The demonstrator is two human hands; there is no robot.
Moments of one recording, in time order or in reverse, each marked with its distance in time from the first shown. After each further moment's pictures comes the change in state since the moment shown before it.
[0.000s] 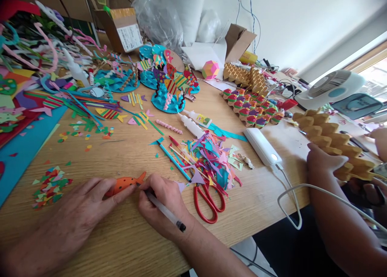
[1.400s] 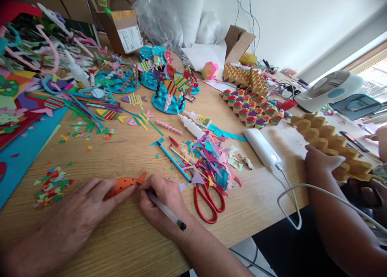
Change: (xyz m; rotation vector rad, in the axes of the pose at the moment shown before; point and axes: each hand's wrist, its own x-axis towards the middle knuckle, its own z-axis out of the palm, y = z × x) left_hand 0.002 0.003 -0.004 0.020 0.017 -0.039; right_hand 0.001 -0.002 -0.002 -0.006 -0.025 0.031
